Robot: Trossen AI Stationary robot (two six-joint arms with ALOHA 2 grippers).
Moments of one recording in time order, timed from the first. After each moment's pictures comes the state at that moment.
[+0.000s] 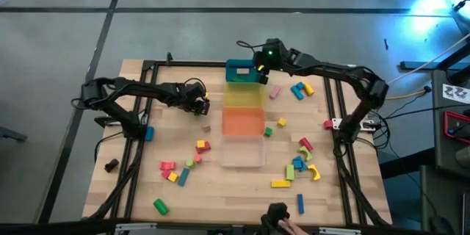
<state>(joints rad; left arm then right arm) 0.41 1.52 0.68 -0.40 -0.16 -0.85 -0.55 1.68 1.29 -0.26 0.14 -0.53</state>
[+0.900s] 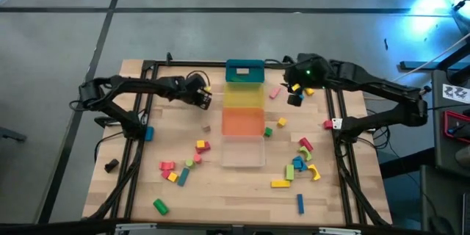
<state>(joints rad) 0.48 1.48 0.76 -0.41 -0.18 -0.61 -0.31 1.20 1.29 -0.90 0.18 -0.27</state>
